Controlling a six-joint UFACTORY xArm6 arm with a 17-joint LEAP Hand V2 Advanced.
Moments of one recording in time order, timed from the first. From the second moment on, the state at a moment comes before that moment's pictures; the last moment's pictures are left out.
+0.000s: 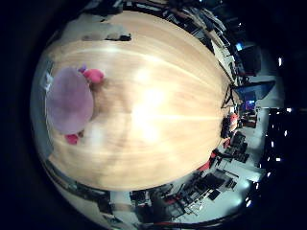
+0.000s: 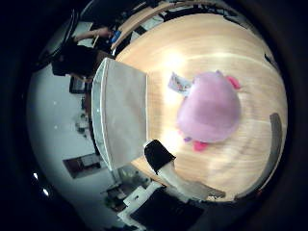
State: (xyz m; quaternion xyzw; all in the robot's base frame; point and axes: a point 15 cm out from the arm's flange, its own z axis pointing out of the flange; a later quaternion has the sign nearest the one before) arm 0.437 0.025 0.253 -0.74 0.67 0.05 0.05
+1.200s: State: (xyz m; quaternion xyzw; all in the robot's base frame) arm 0.446 0.048 0.153 -0.74 0.66 0.10 0.01
